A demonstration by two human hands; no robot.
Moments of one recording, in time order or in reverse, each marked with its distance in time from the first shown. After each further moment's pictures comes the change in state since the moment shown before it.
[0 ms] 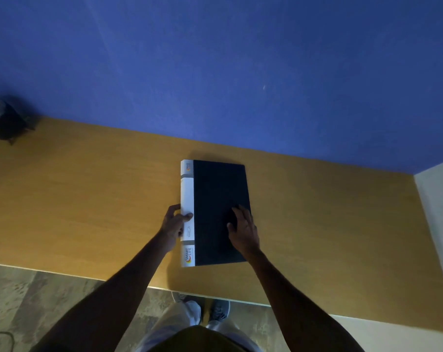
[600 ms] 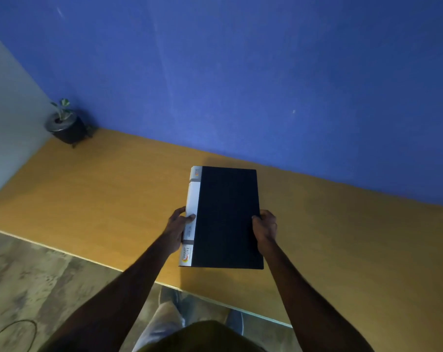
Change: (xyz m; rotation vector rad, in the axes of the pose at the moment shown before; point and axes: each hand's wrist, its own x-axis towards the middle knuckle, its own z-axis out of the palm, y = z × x) left_hand -0.042 0.016 -0.060 -0.153 0.017 0.123; right_hand 0.010 -0.050 -0.020 0.649 0.190 0.281
